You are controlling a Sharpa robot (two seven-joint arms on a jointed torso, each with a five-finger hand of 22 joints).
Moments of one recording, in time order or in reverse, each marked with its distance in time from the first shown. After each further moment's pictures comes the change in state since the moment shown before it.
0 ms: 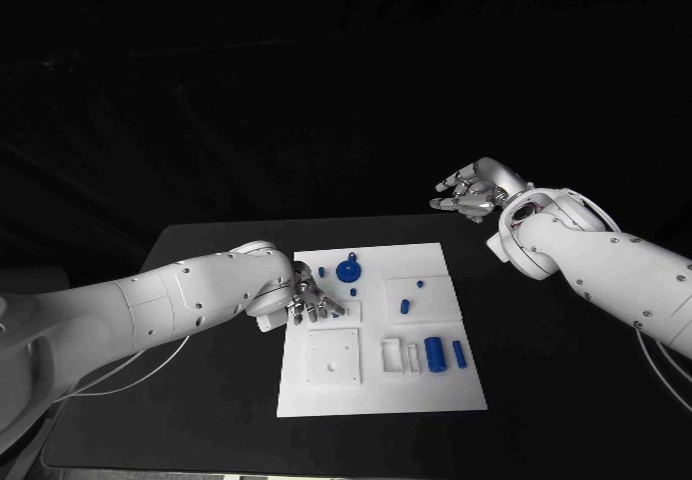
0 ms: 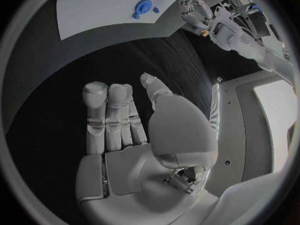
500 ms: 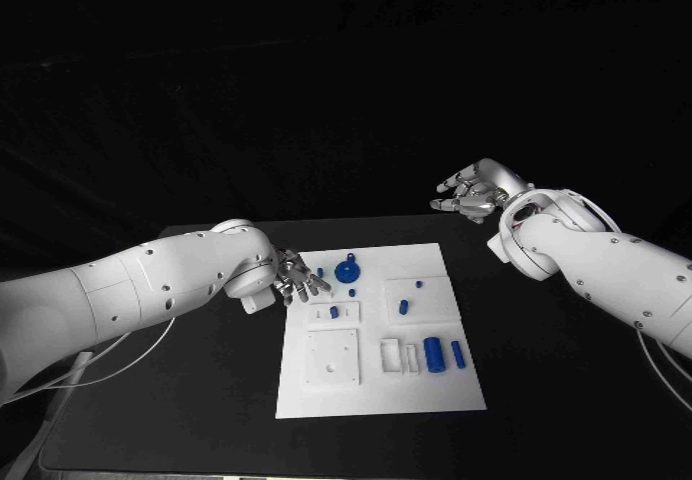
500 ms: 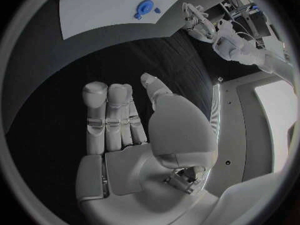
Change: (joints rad) left arm 0.052 -0.087 0.051 0.068 0.024 0.001 -0.005; left_hand 0.013 0.167 -0.006 -0.107 0.137 -0.130 0.042 0.008 -0.133 0.000 0.011 -0.053 -0.026 0.008 0.008 -0.063 -0.029 0.000 0.017 0.009 -0.030 0.000; right arm -0.002 -0.007 0.000 -0.001 0.001 0.000 0.000; right_hand 0.000 0.000 -0.007 0.007 0.004 -0.015 0.004 0.000 0.000 0.000 0.000 0.000 -0.001 0.000 0.000 0.000 0.000 0.000 0.000 0.000 0.000 0.000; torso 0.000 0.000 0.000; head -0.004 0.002
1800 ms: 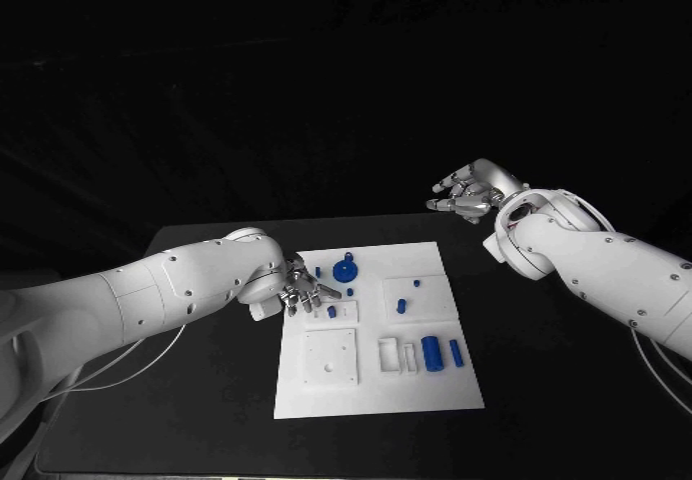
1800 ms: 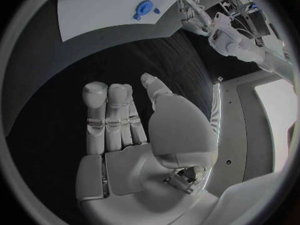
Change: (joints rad) left arm -0.030 0.083 -0.022 -0.093 -0.001 0.045 -0.014; left_hand -0.045 -0.072 -0.130 0.145 -0.127 -0.027 0.000 0.098 -0.121 0.000 0.007 -0.007 0.004 0.001 0.001 -0.007 0.021 0.000 0.005 0.002 -0.028 0.000; right arm -0.001 0.007 0.000 -0.001 0.004 0.000 0.000; right_hand 0.000 0.000 -0.003 0.003 0.000 -0.006 -0.001 0.000 0.000 0.000 0.000 0.000 0.000 0.000 0.000 0.000 0.000 0.000 0.000 0.000 0.000 0.000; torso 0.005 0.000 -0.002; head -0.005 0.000
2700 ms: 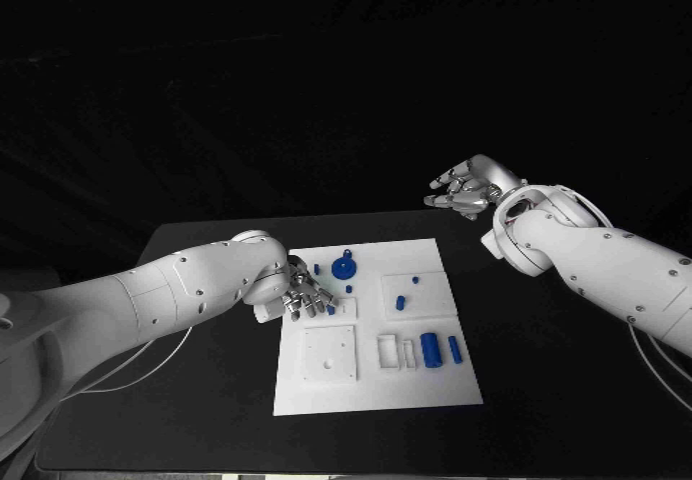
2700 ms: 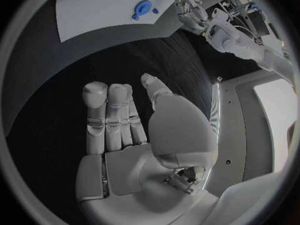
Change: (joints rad) left arm -0.027 0.048 0.000 -0.068 0.031 0.047 0.001; left_hand 0.028 0.104 -0.094 -0.146 0.342 -0.037 -0.029 0.139 0.261 0.000 0.000 0.000 0.003 -0.009 -0.002 0.009 -0.006 0.000 0.000 0.000 0.000 0.000; right arm 0.000 -0.002 0.000 0.009 0.001 0.001 0.000; right_hand 0.000 0.000 0.001 0.009 0.000 0.000 0.000 0.000 0.000 0.000 0.000 0.000 -0.001 0.000 0.000 0.000 -0.001 0.000 0.000 0.000 0.000 0.000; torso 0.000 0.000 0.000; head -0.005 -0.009
